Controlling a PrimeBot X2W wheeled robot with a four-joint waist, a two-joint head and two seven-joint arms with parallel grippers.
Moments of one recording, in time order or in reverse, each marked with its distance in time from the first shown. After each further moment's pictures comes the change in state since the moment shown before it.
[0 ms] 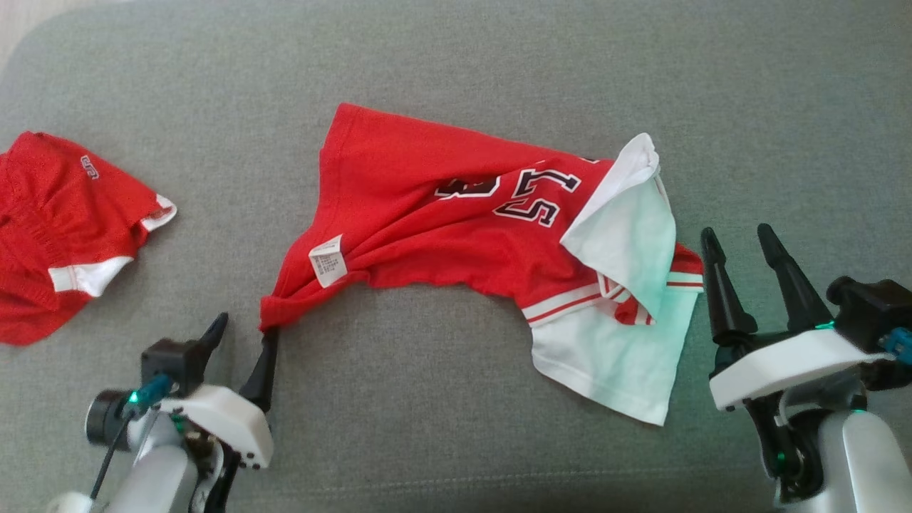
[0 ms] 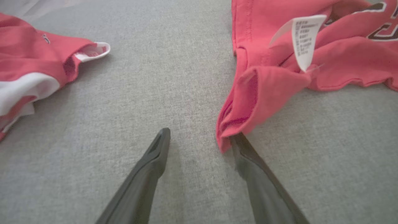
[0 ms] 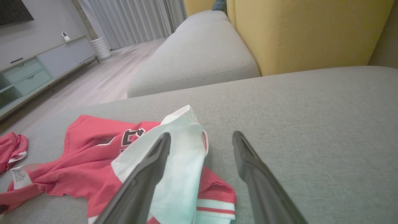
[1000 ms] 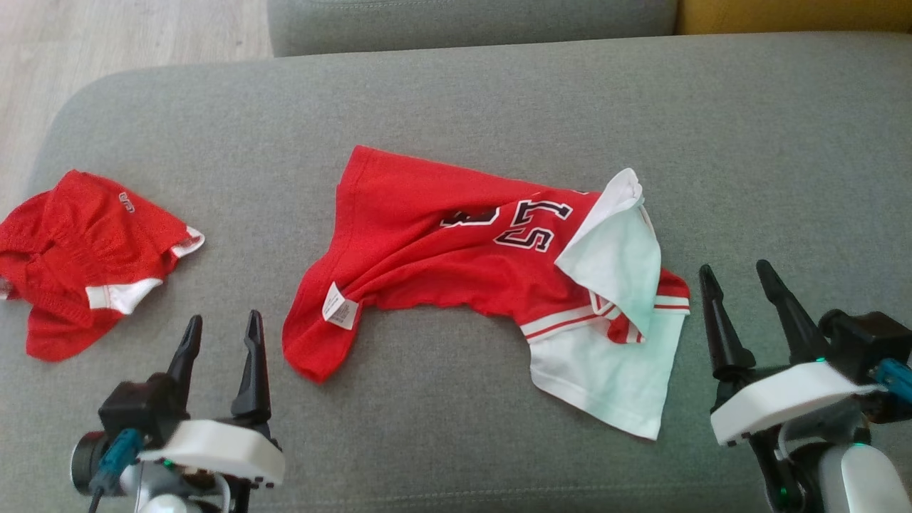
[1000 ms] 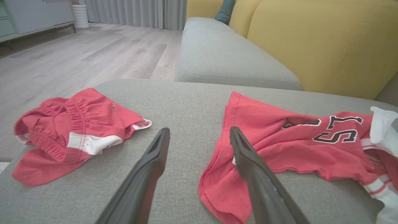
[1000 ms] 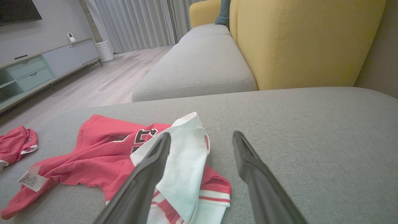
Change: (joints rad) left arm 0.264 -0.065 0.145 -0.496 0.005 0.193 0.038; right arm 0.085 0.000 -0.003 -0.035 -0.054 0.000 0.018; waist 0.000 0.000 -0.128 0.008
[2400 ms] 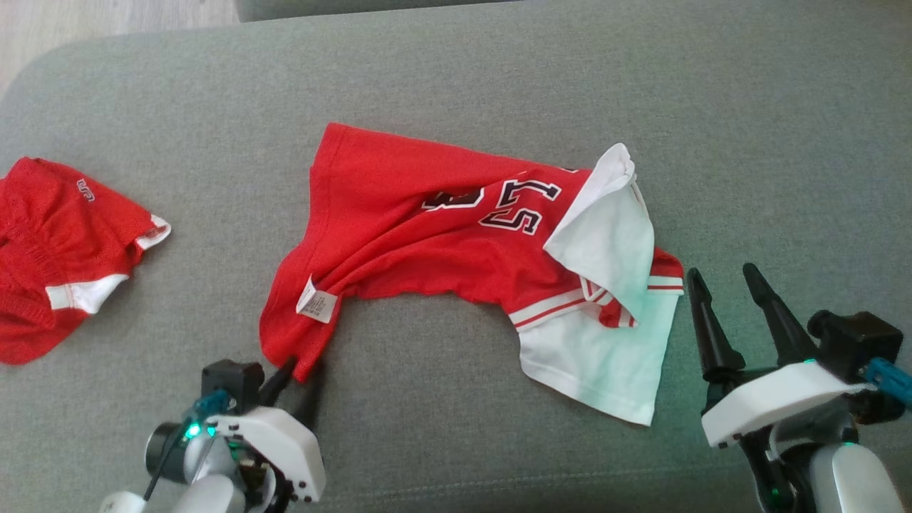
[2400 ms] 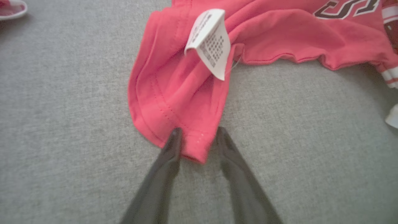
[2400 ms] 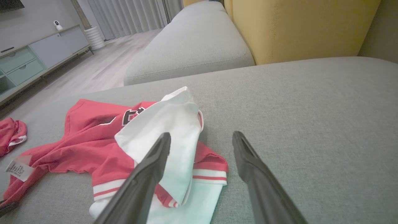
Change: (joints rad) left arm -0.150 -0.004 -0.172 0.330 -0.041 -0.146 0.171; right arm -0.006 0.000 0.023 0.019 0.028 0.000 0.000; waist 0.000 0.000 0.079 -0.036
